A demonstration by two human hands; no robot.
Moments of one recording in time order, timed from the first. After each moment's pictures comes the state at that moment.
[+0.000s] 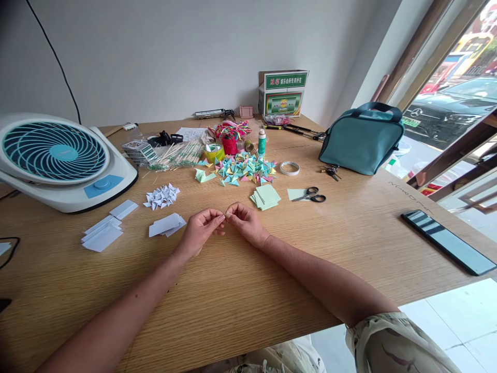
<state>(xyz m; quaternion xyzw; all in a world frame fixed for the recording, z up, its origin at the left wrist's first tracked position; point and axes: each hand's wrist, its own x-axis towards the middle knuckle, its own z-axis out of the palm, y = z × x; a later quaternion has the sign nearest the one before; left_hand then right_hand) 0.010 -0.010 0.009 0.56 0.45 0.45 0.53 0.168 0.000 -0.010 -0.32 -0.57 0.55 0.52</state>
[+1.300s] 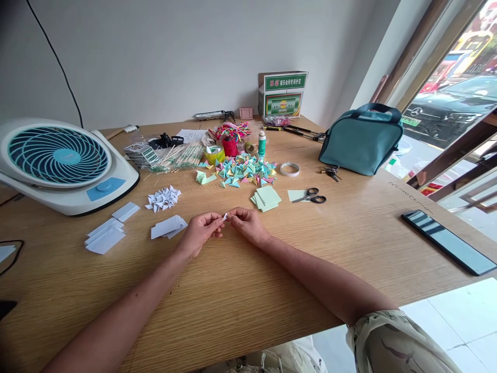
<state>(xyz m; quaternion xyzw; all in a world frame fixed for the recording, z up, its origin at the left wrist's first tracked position) 0.004 -0.004 0.005 0.54 0.48 0.42 0.55 0.170 0.008 -0.018 -0.38 -0.59 0.52 0.48</state>
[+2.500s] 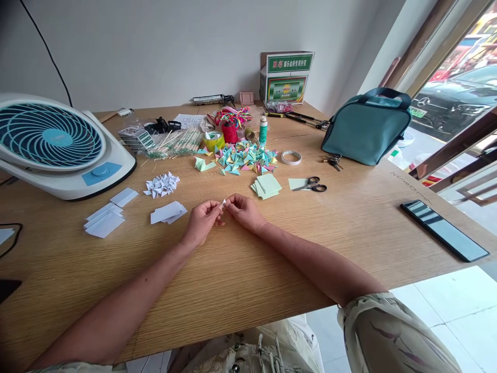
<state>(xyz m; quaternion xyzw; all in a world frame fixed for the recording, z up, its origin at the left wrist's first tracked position) 0.015 -0.010 -0.008 0.52 0.51 0.48 0.49 0.163 0.006 -0.015 -0.40 -0.59 0.54 0.45</state>
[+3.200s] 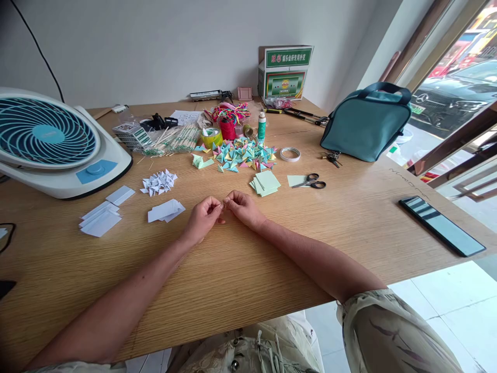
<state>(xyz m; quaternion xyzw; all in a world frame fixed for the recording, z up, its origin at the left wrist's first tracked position) 0.013 -0.008 -0.015 0.61 0.47 0.45 0.45 0.166 0.006 -0.016 -0.39 -0.60 0.52 0.46</state>
